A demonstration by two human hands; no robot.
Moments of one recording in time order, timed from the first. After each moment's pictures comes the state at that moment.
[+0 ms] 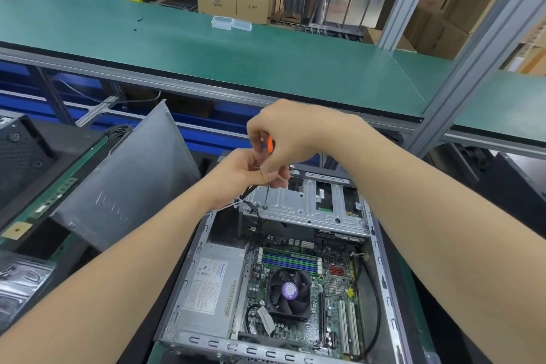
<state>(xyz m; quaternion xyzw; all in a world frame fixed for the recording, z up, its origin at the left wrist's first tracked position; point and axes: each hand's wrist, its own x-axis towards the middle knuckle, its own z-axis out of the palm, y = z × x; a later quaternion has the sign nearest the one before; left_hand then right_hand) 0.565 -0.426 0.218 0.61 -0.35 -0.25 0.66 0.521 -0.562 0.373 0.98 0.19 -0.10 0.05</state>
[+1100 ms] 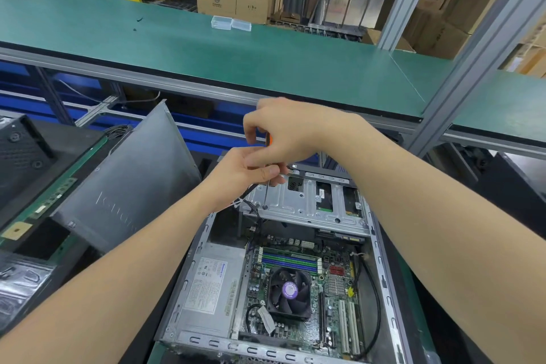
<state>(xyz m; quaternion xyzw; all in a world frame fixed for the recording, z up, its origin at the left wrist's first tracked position) 0.564 -0.427 0.214 0.63 -0.33 -0.20 0.68 0.523 -0.564 0.369 0.98 0.19 -0.07 0.04</state>
